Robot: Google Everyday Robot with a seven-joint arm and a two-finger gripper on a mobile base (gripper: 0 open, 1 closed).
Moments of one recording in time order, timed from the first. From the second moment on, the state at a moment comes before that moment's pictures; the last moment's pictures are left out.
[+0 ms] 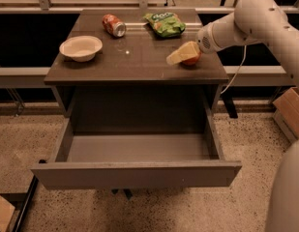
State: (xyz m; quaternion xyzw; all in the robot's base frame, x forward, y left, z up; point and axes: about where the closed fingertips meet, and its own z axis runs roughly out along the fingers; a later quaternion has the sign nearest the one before) arm 0.774 -0.145 0.867 -0.35 0.83 0.13 0.42
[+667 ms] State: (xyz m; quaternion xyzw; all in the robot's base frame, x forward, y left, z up) arm 0.798 -0.154 0.838 -0.33 0.85 0.15 0.39
